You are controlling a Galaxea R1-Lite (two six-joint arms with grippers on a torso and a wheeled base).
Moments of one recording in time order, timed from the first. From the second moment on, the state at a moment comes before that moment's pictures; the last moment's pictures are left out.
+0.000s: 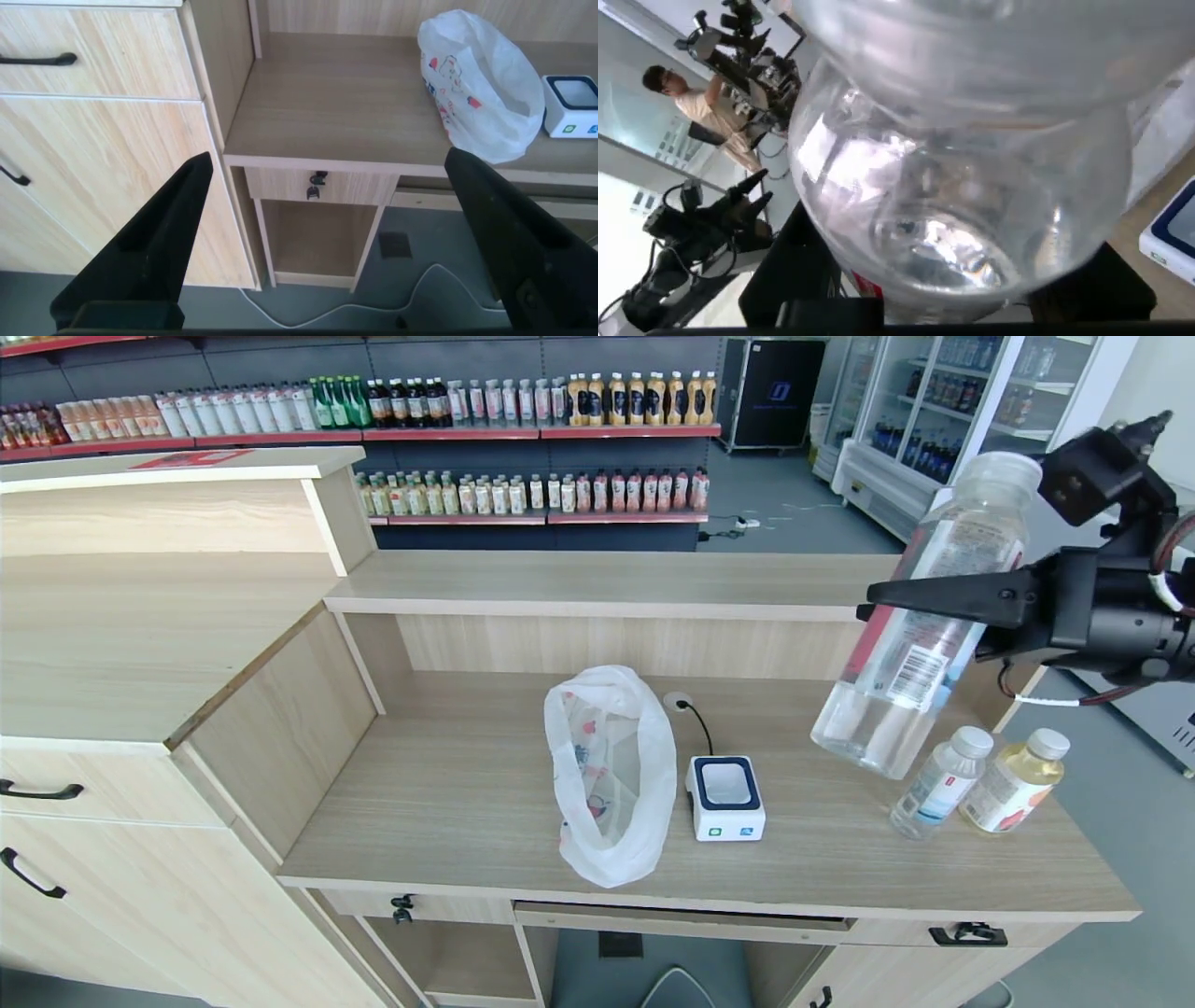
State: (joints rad) left arm 0.00 0.00 0.00 0.00 0.00 0.00; right arm 0.14 1.47 -1.03 -0.35 0.99 0.37
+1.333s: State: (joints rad) left arm 0.00 0.00 0.00 0.00 0.00 0.00; right arm 0.42 1.13 -0.84 -0.13 0.85 0.33
